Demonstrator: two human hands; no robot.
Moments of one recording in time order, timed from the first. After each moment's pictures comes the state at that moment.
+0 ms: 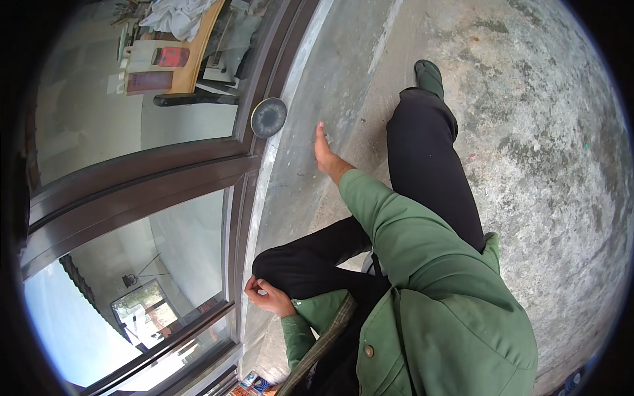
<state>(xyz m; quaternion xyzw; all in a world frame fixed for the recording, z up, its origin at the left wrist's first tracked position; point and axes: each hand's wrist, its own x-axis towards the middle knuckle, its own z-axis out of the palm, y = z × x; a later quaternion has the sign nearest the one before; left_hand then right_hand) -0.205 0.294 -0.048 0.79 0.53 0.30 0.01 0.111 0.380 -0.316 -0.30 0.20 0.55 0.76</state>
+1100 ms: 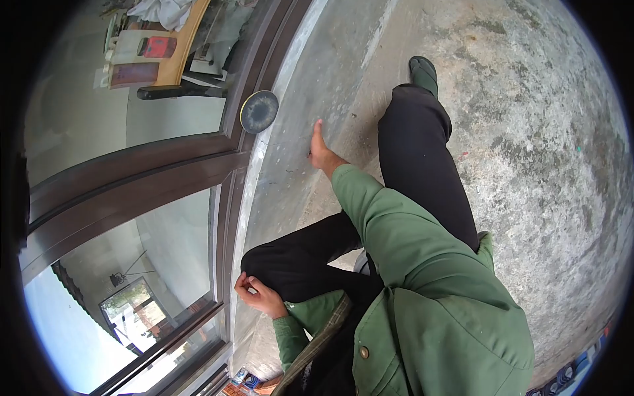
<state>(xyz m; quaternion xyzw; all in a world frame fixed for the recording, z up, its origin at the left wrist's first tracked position) -0.189 0.296 -0.046 0.80 0.53 0.28 0.04 0.112 0.375 -0.330 -0.23 0.23 0.56 0.76</state>
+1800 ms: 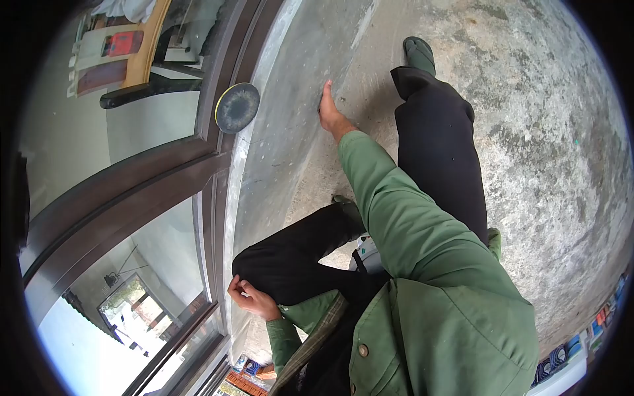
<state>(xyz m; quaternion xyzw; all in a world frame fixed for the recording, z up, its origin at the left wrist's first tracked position) -0.197 0.317 -0.057 0.81 0.53 0.25 0.07 0.192 0.354 -0.377 -0.31 0.16 0.44 0.82</state>
